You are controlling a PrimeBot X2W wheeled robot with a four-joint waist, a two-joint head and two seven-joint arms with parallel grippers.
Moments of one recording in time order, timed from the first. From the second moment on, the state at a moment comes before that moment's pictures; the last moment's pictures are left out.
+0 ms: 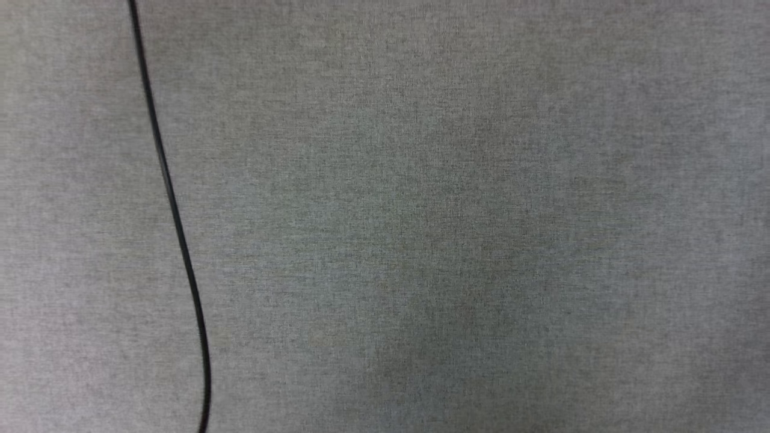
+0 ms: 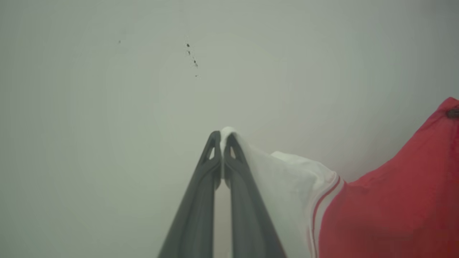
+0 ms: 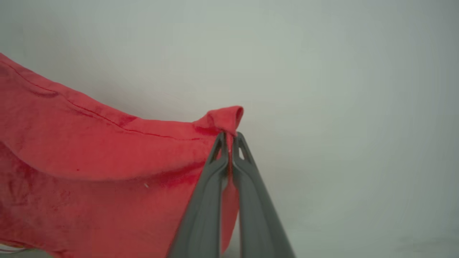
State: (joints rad) left arm -1.85 0.47 -0.57 0.56 -0.46 -0.12 -0.15; right arm -1.70 -0.53 0.41 0.68 0.49 0.13 0.13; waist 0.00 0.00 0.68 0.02
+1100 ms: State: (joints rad) left arm -0.41 0.68 -0.65 -0.03 -0.67 0.24 -0.20; right arm -0.65 -0.65 0.68 0.54 0.81 0.13 0.00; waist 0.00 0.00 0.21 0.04
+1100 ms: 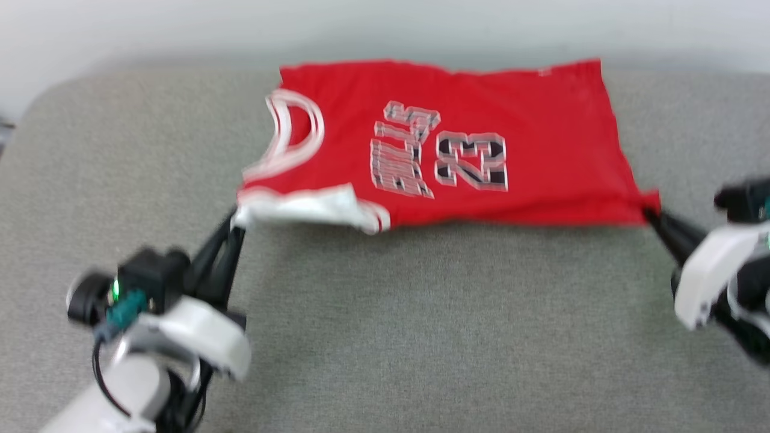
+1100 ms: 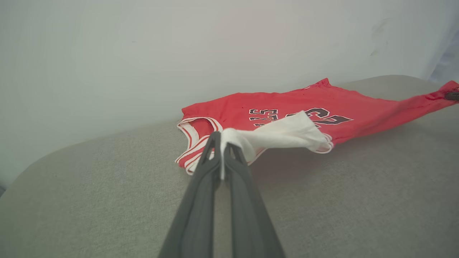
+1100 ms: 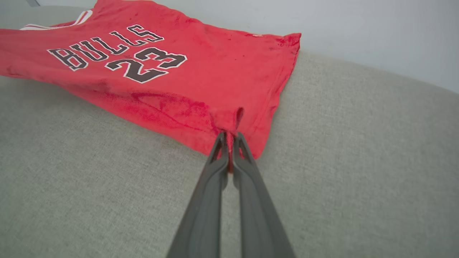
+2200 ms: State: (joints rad) left arm 0.12 0.72 -0.70 -0.16 -0.90 0.33 -0.18; right arm 0.15 -0.62 0.24 0.12 0.70 0.13 0.23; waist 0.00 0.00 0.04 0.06
